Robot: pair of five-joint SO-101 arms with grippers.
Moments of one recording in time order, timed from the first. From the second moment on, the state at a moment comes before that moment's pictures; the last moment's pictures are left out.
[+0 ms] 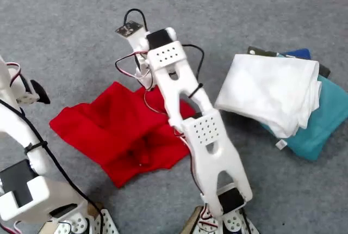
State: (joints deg) left arm -35.8 -3.7 -2.9 96.9 -0.9; right arm -26.2 59.3 -65.5 100.7 17.5
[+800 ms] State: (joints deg) left arm -35.5 -3.7 -1.6 95.5 -0.9; right arm -26.4 63.4 -68.2 100.5 17.6
